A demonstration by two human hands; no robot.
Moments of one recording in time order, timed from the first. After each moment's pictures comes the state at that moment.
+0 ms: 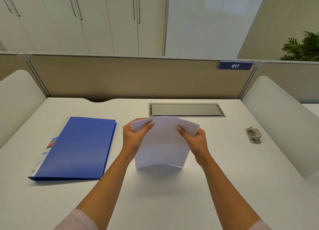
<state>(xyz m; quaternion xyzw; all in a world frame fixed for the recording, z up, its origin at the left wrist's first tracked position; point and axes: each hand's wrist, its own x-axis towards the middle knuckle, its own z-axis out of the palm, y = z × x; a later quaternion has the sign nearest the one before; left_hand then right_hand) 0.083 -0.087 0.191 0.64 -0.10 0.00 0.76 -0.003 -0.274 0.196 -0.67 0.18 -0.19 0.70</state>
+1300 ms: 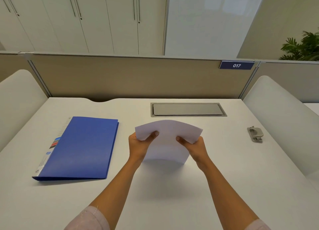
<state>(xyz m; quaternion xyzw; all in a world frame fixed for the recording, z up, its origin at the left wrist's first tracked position) 0.077 -0.087 0.156 0.65 -0.03 -0.02 0.76 -0.006 -0.269 0.170 -0.69 0.18 -0.14 0.69</state>
